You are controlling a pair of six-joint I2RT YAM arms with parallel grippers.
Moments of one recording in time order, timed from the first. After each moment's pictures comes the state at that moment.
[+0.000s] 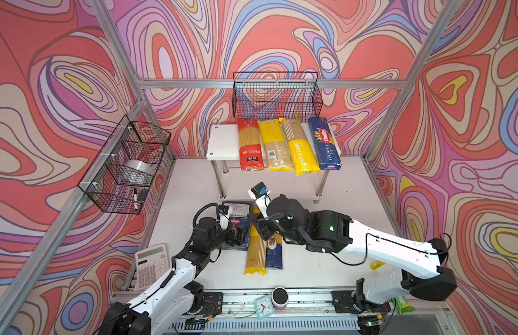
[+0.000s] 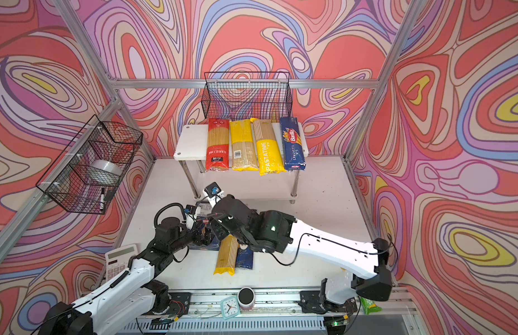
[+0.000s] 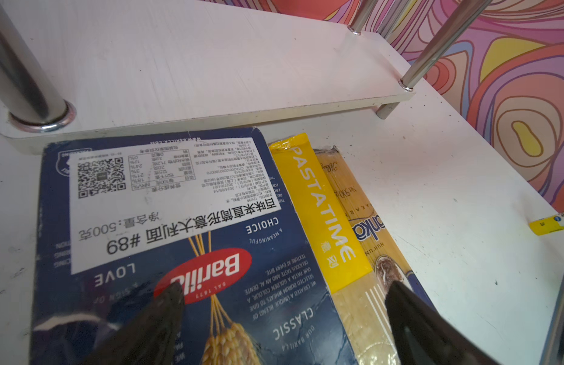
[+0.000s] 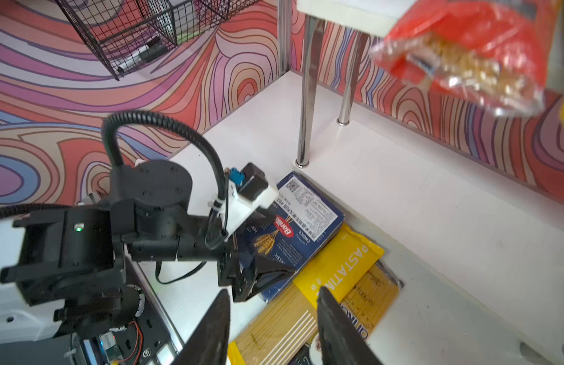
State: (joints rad) left arm -0.35 0.88 0.28 0.11 0.30 -0.24; right arm 1.25 1.40 1.48 -0.67 0.40 0.33
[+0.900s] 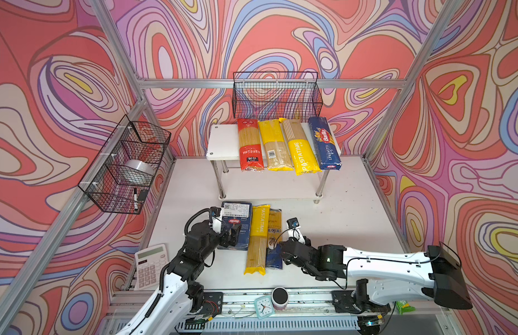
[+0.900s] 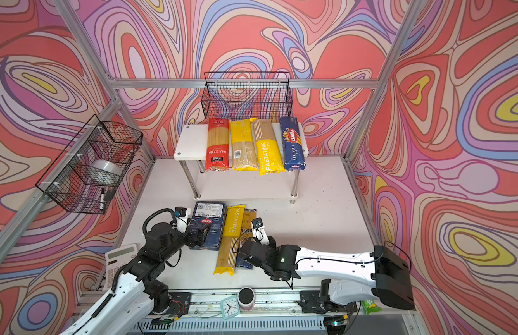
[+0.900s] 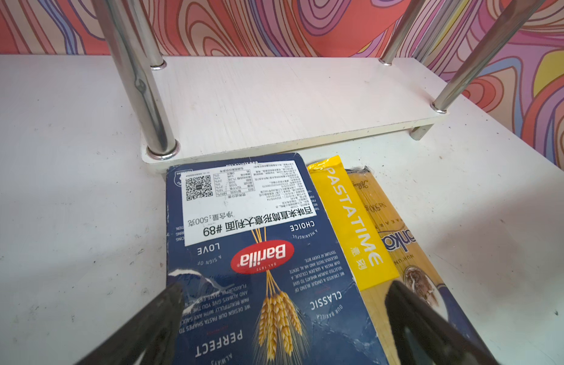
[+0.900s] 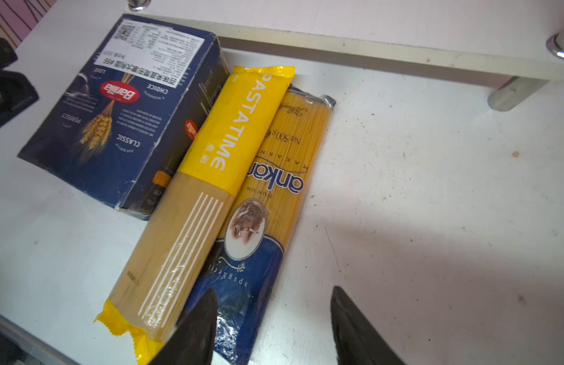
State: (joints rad) left arm -0.37 0.62 0.30 -0.10 0.09 -0.18; right arm 1.26 1.25 0.76 -0.46 0.58 0.80
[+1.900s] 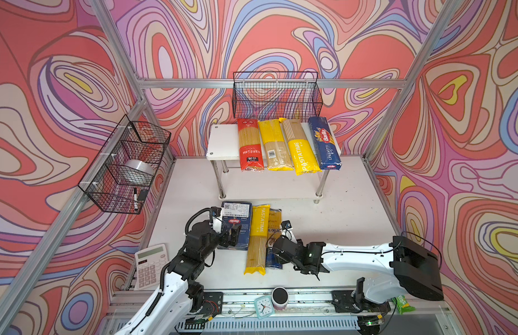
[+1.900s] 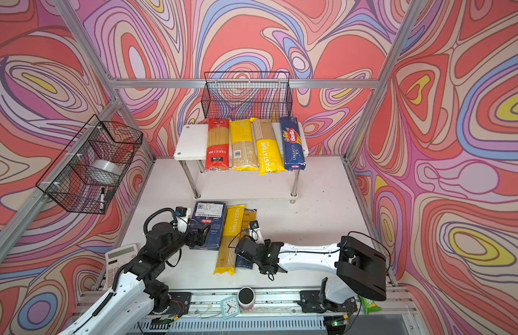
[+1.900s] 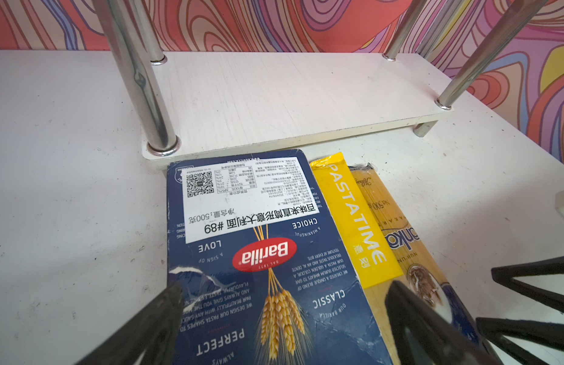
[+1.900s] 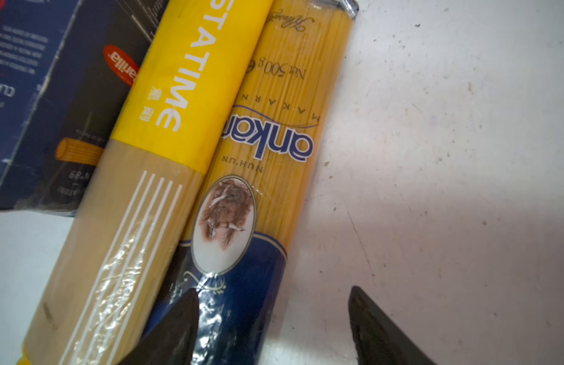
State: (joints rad) left arm -0.37 0.63 0.30 -0.10 0.09 -0.18; right arm 1.17 1.48 0.75 -0.31 0.43 0.82
